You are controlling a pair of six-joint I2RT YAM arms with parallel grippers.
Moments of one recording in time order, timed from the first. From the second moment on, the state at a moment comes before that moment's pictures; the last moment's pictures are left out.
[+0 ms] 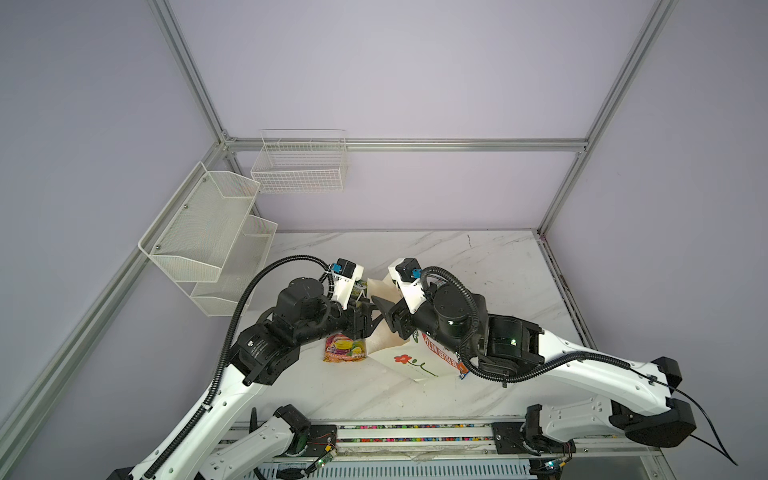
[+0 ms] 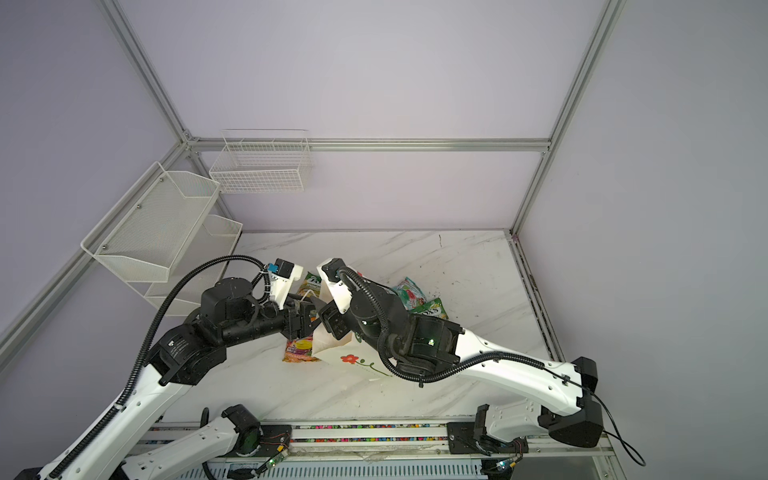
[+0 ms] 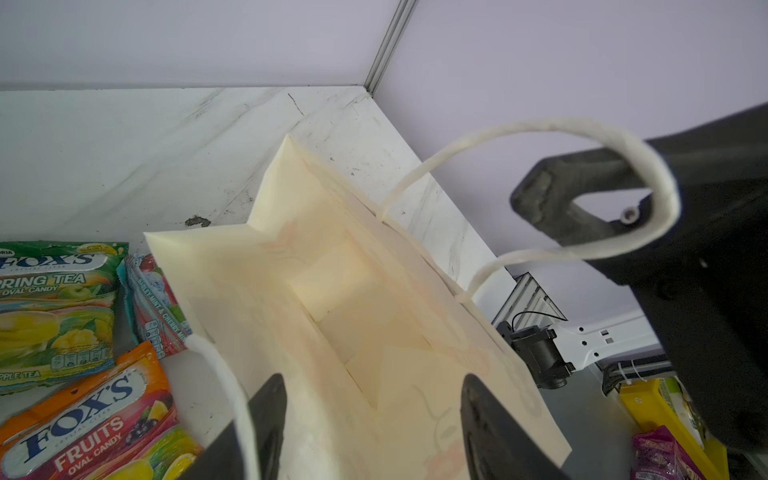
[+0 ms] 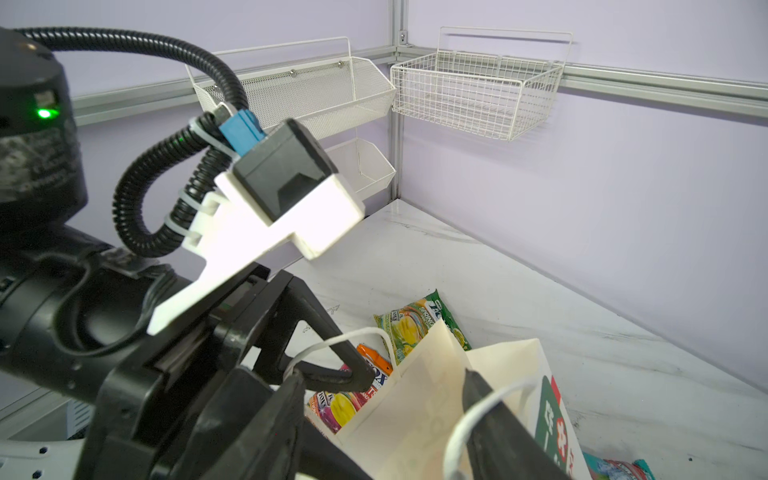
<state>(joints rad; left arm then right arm) -0.61 0.87 1.13 -0.70 0.29 -0.38 1.28 1.31 1.42 -0.31 0.42 0.13</state>
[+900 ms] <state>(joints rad) -0.61 0.84 1.11 -0.90 0.03 -0.44 1.28 1.22 1.26 -0.28 0.52 0.24</state>
